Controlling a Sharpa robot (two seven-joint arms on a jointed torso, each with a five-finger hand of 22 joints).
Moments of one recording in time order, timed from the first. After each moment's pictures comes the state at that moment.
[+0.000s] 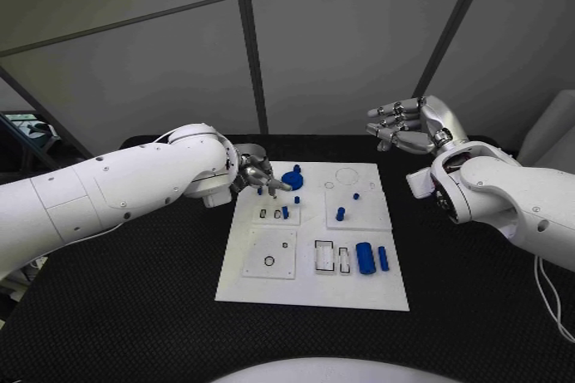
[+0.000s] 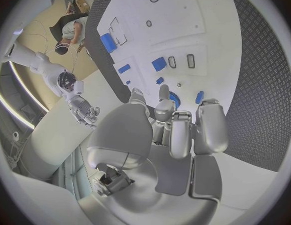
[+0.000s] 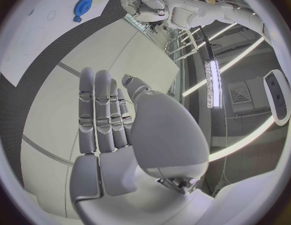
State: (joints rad) left arm 1.27 -0.69 0.02 1.37 -1.05 0.14 -0.48; left_hand 1.20 0.05 -0.22 0.29 0.09 0.92 0.08 0.60 0.34 1.25 0.01 1.22 1.02 1.47 -0.05 1.53 1.31 0.13 1.43 0.05 1.36 1.22; right arm 1.17 -0.84 0.10 1.51 -0.71 -0.60 0.20; right_hand 1.45 -0.13 0.23 0.13 0.33 0.99 0.16 0.12 0.07 1.18 0.07 0.29 0.40 1.33 -0.01 0.62 0.60 0.17 1.13 0.10 0.65 0.42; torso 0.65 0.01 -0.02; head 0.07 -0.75
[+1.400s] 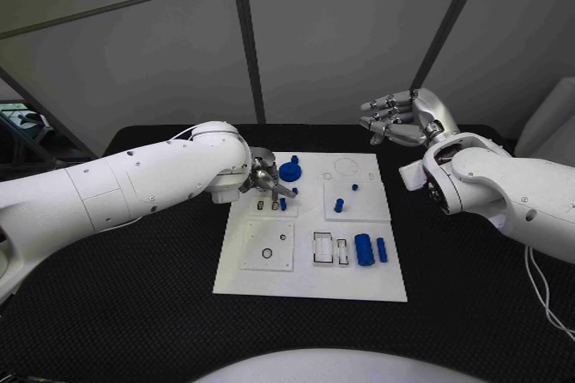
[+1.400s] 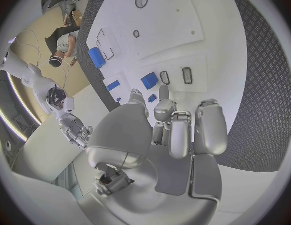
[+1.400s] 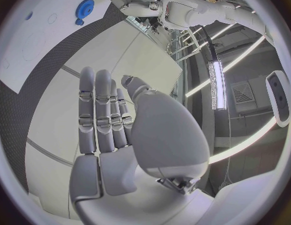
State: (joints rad) left arm 1.27 -0.59 -0.02 1.27 -1.10 0.25 -0.52; left_hand 1.19 0.06 -0.23 0.29 0.09 0.92 0.08 0.62 0.36 1.25 0.00 1.22 1.01 1.47 -0.06 1.55 1.31 0.13 1.43 0.05 1.37 1.25; right arm 1.17 -0.81 0.10 1.49 -0.72 -0.60 0.17; right_hand 1.44 -0.13 0.23 0.12 0.42 0.99 0.16 0.13 0.07 1.16 0.08 0.31 0.39 1.33 -0.01 0.59 0.60 0.17 1.15 0.09 0.63 0.40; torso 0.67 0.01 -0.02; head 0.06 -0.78
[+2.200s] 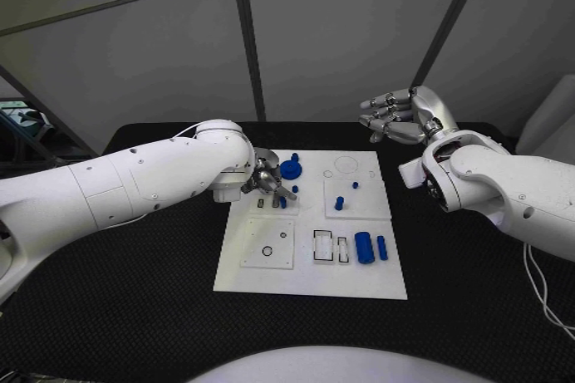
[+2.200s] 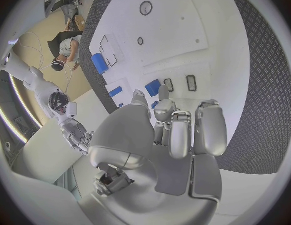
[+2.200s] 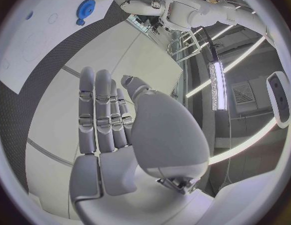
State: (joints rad) left arm 1.27 -0.58 -0.02 1.28 -1.10 0.30 -0.52; left_hand 1.22 0.10 -0.22 0.28 0.09 0.91 0.07 0.64 0.39 1.25 0.00 1.22 1.02 1.47 -0.06 1.55 1.31 0.13 1.43 0.05 1.38 1.26; right arm 1.17 -0.80 0.10 1.48 -0.73 -0.60 0.17; right_hand 1.44 -0.13 0.23 0.12 0.42 0.99 0.16 0.13 0.07 1.16 0.08 0.31 0.38 1.33 -0.01 0.59 0.60 0.17 1.15 0.09 0.62 0.40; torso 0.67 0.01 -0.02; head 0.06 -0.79
